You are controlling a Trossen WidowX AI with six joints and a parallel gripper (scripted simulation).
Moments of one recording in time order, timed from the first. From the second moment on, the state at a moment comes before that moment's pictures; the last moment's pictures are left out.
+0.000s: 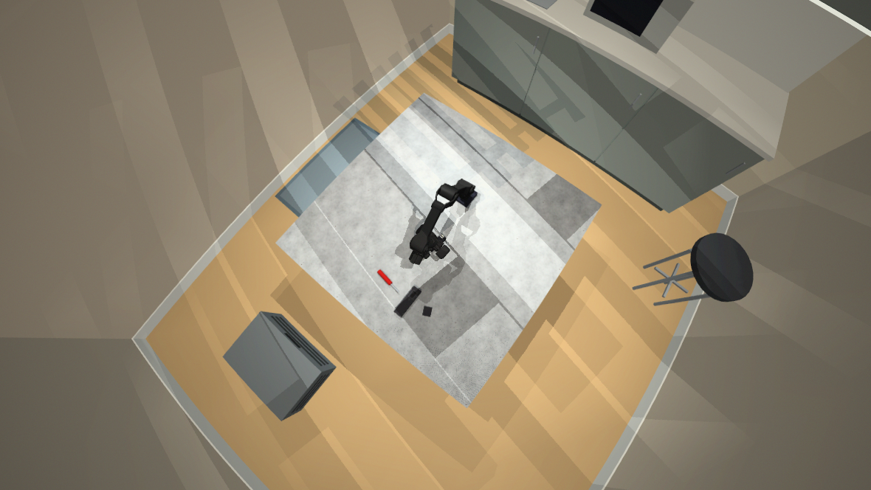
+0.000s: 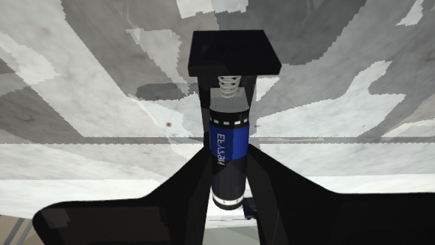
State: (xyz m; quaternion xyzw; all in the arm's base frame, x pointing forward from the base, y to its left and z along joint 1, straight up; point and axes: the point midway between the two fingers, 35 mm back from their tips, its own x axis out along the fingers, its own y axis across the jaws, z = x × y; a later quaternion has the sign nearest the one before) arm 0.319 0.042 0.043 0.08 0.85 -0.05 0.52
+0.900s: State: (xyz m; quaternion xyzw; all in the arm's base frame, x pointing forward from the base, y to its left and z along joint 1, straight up) arm 0.333 0.040 0.043 0.08 0.85 -0.05 0.51
